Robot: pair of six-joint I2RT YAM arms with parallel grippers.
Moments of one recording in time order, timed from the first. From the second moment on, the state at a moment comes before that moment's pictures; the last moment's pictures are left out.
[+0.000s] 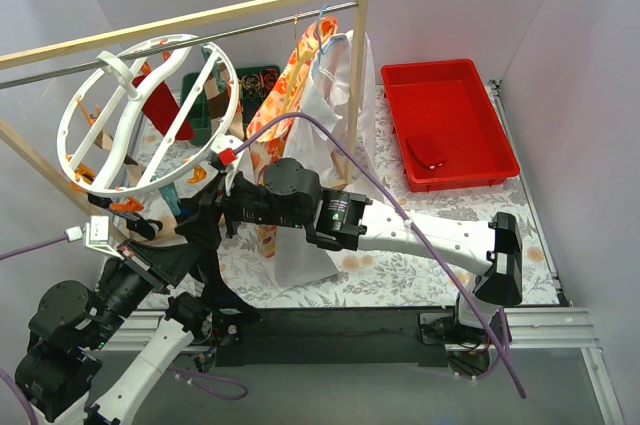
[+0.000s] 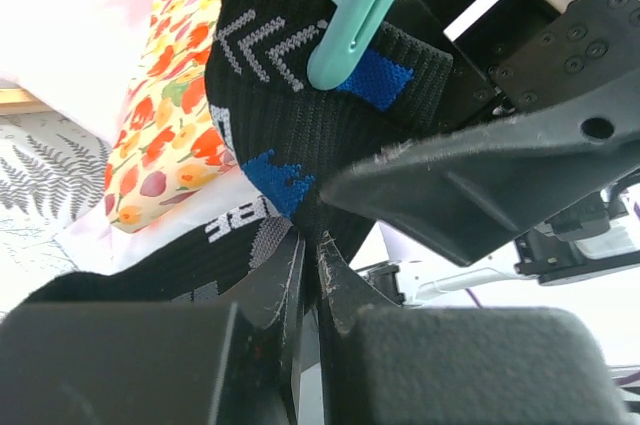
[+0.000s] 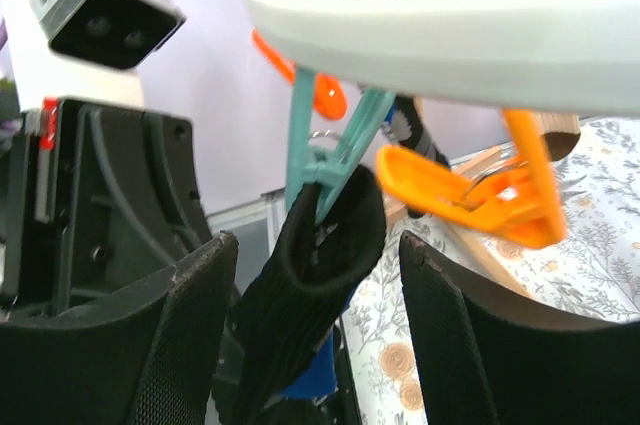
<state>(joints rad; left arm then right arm) -0.51 0.19 1.13 -1.01 0.04 -0.89 1.36 1.70 1.68 0.03 -0.13 0.29</state>
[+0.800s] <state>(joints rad) -0.51 0.20 1.13 -1.02 0.03 -0.83 1.37 1.79 1.69 0.28 0.11 0.40</state>
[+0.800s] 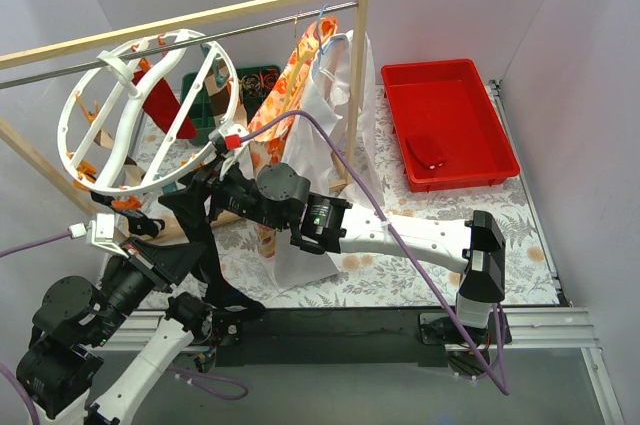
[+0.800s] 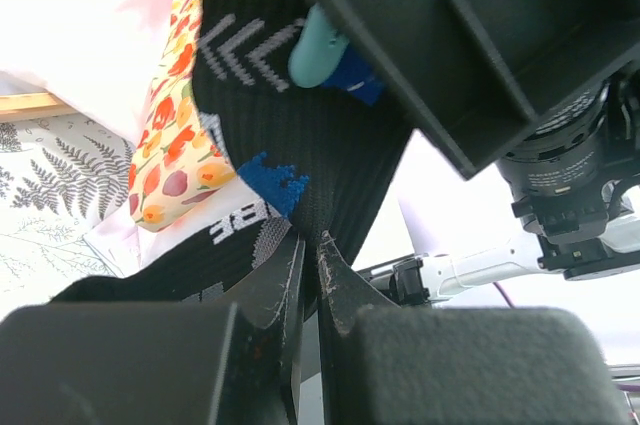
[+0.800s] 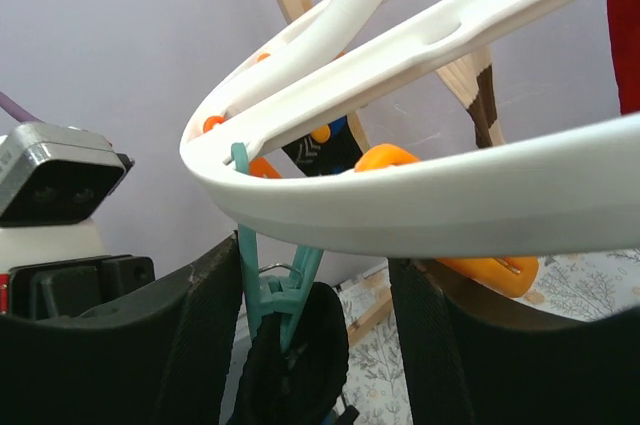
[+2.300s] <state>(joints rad) -0.51 0.21 1.39 -1.15 -0.15 -0.87 1.35 1.59 1.36 0.37 -0.11 0.33</state>
